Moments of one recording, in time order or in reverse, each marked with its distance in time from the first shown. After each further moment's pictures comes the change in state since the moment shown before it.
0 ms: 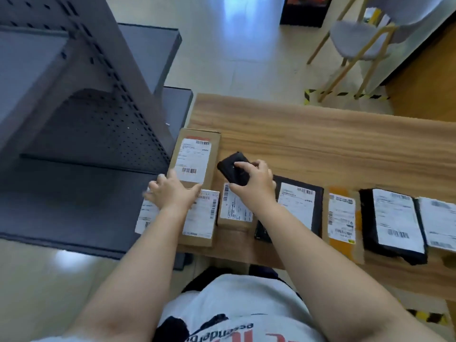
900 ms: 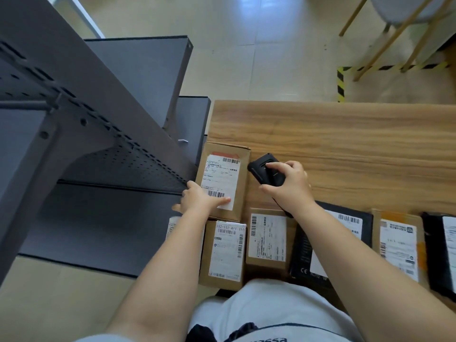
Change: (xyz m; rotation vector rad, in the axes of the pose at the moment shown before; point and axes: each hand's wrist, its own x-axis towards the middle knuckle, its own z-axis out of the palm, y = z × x) left_hand 0.084 0.042 -0.009 -0.066 -0.275 -0.175; right_hand 0.091 0.002 -0.014 0.145 -0.038 0.085
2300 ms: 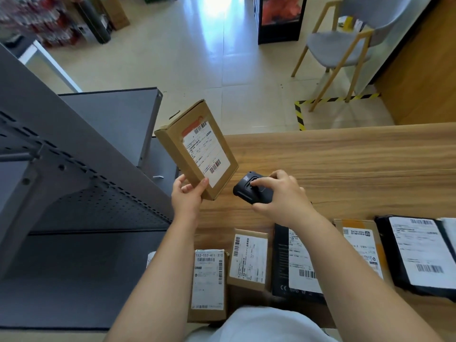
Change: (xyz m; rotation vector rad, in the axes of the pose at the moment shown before) left_hand -0.023 0.061 -0.028 -1.238 -0.054 0.300; right_hand -0.034 -0.026 -0.081 -0.328 -0.027 -0.103
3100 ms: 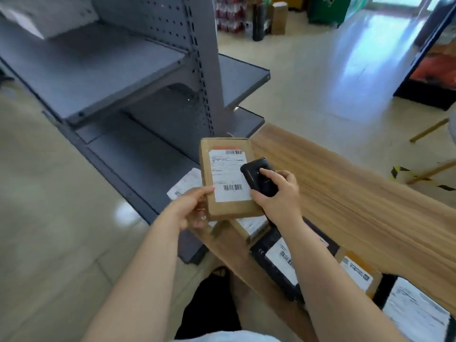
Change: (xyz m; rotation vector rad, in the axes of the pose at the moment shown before) left_hand -0.229 -0.061 -0.071 -0.166 0.104 -0.381; right_hand -0.073 0.022 0.032 0.397 -0.068 -0.434
